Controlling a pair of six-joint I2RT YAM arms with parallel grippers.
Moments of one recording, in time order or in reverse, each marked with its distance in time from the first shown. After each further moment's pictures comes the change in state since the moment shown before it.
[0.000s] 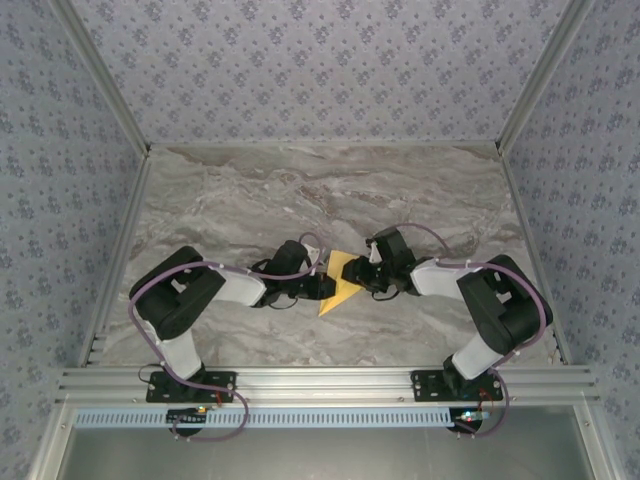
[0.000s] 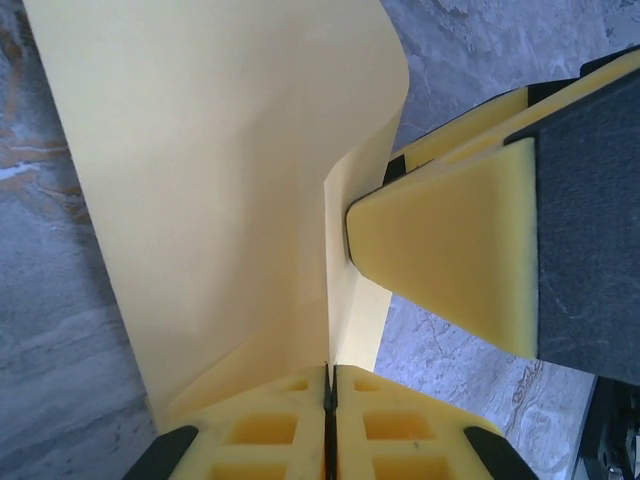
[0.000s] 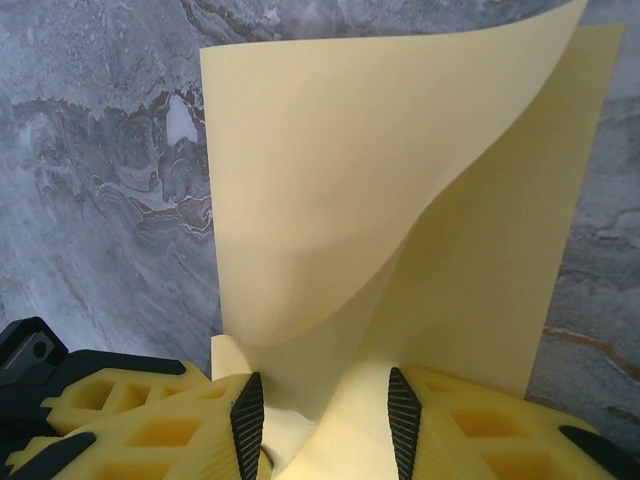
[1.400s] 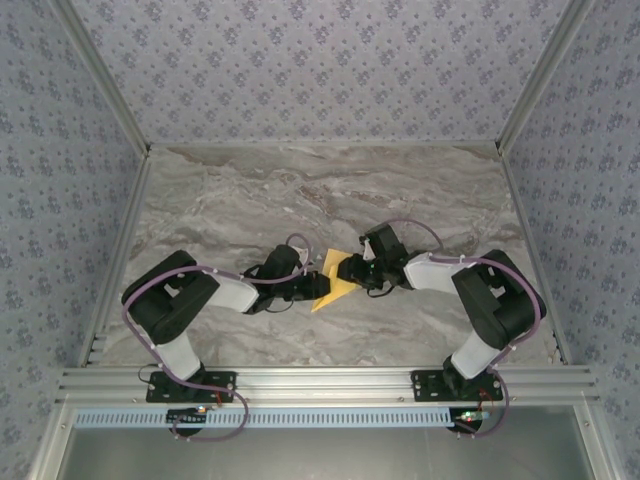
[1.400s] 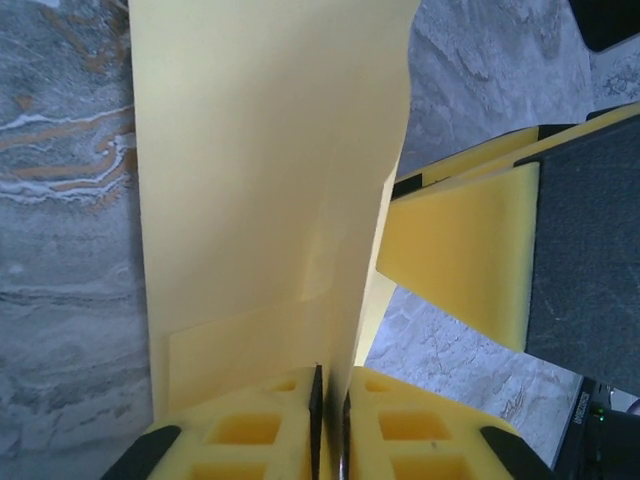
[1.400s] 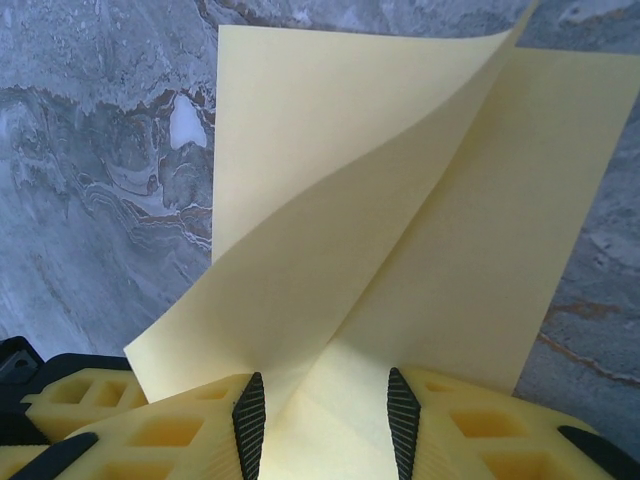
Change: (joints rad) left arm 0.012 -0.045 -0.091 0.101 -0.060 -0.154; right arm 0.031 0.039 0.078 -0.077 0.024 -0.034
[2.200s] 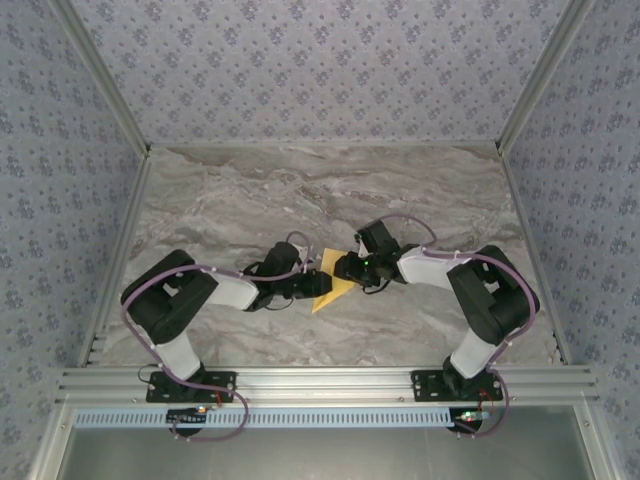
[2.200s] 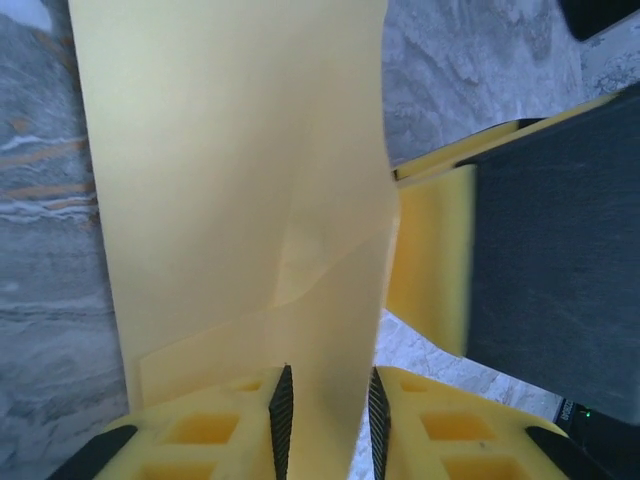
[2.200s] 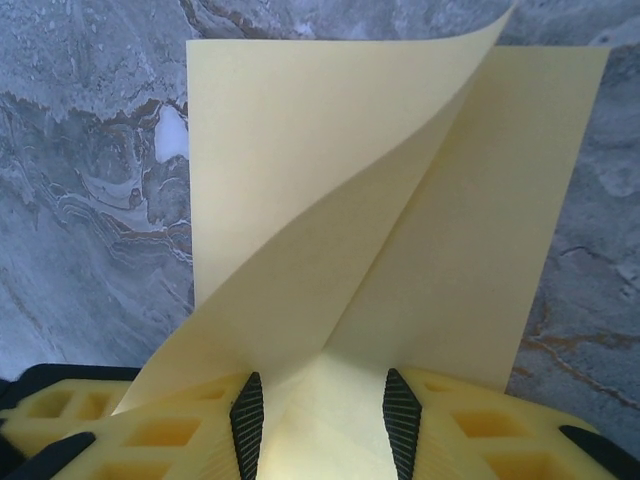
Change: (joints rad) left arm 0.020 -0.031 0.015 -0.041 0.024 0.011; right arm 0.026 0.041 0.082 -0.101 0.062 -0.008
